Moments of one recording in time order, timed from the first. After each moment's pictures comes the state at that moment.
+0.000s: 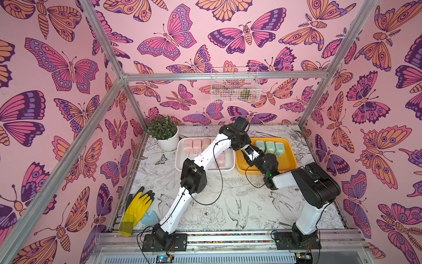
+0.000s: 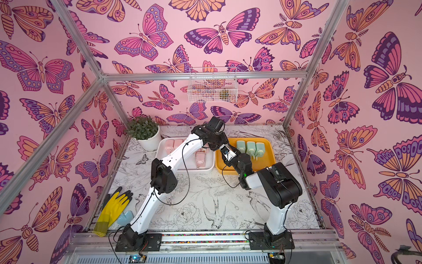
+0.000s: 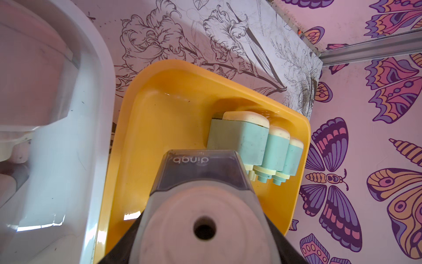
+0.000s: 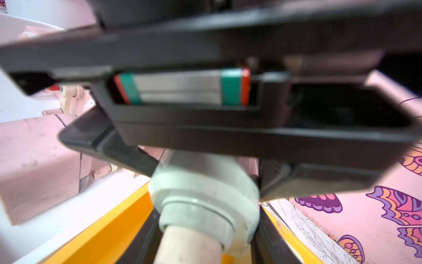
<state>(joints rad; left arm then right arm) -0.70 2.49 2.56 -0.98 0.13 -1.04 0.47 1.83 0.64 1.11 -0.09 -0.53</state>
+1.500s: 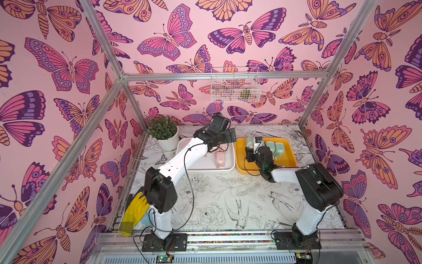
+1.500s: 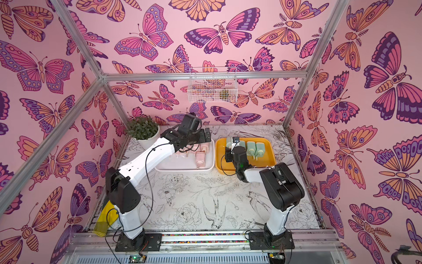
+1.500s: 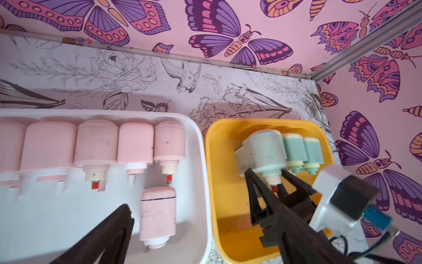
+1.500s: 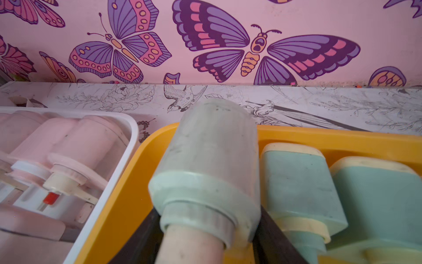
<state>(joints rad) -0.62 1.79 1.69 -0.62 -0.13 -0.58 0.48 1.81 0.82 0.62 0.19 0.17</state>
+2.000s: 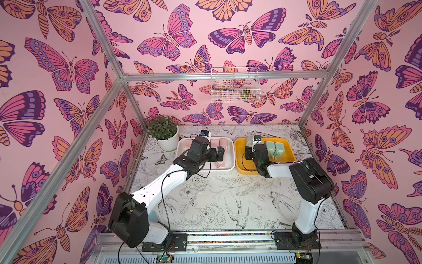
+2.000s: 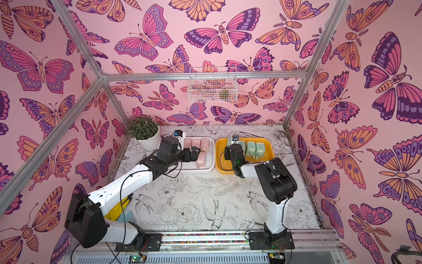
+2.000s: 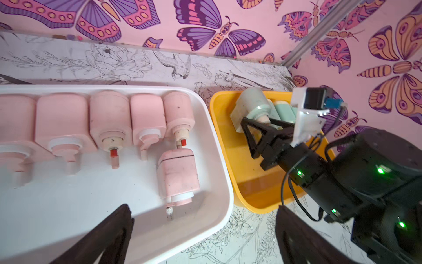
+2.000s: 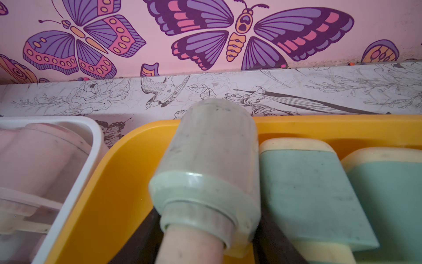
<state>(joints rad) -0.56 1.41 1.07 -0.21 0.05 -0.43 0.48 1.91 0.92 0.54 0.27 0.21</state>
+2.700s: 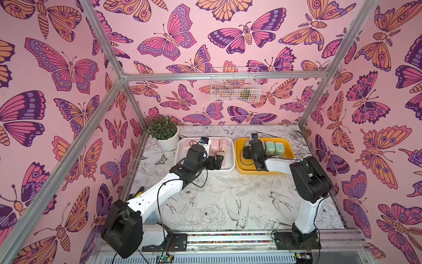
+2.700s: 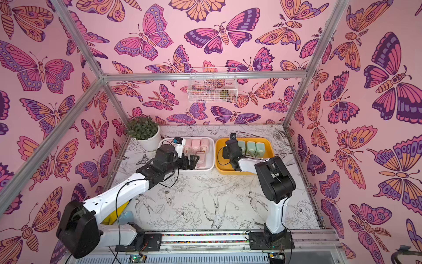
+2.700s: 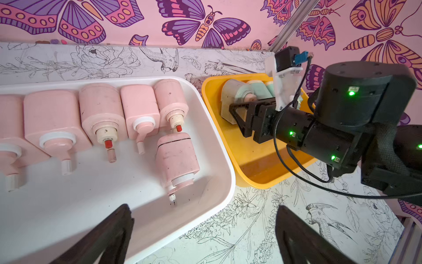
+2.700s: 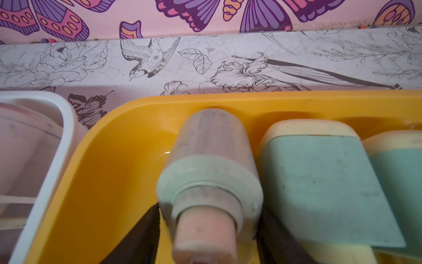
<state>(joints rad) -0.56 1.32 0.91 -0.11 0.07 -0.35 0.49 1.92 1.08 0.20 0.29 0.27</state>
